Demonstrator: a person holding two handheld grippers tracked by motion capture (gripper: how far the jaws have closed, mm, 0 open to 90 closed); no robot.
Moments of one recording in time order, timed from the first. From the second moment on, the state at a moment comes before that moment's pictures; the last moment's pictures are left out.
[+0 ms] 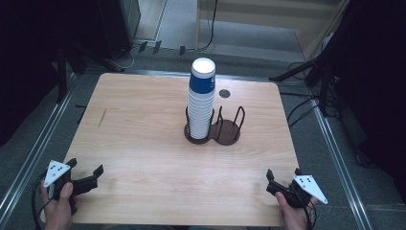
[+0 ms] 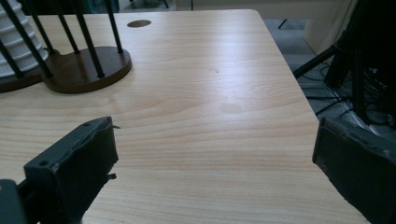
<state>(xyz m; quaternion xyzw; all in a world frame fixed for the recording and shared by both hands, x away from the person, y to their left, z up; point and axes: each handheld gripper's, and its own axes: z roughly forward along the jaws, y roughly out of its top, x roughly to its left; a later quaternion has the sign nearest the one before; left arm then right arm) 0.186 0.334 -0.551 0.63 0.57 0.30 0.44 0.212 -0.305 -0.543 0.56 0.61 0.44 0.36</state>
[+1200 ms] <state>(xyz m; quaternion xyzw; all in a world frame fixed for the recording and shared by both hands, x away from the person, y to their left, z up) 0.190 0.330 -0.552 0.64 0.57 0.29 0.43 0.233 -0.245 -0.481 0.50 0.63 0.47 0.34</state>
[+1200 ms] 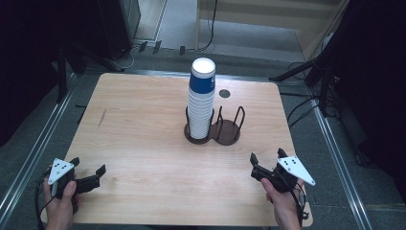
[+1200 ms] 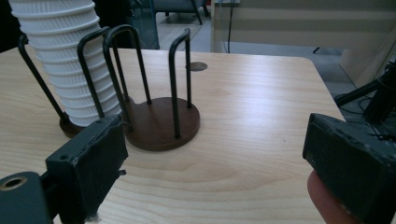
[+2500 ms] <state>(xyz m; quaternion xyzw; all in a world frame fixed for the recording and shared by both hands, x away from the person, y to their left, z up) 0.192 0.332 -0.552 0.64 0.57 0.28 0.44 0.269 -0.174 -0.416 0.46 0.65 0.49 0.34</state>
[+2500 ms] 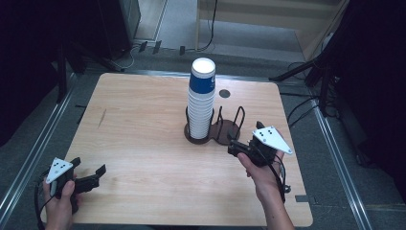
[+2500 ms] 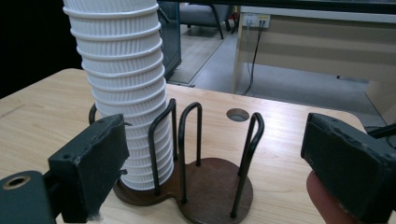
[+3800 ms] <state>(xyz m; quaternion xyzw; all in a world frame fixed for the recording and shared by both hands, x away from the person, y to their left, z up) 0.192 0.333 -0.552 0.64 0.57 0.27 0.44 0.302 -0.120 -0.381 0.44 0.66 0.52 0.32</state>
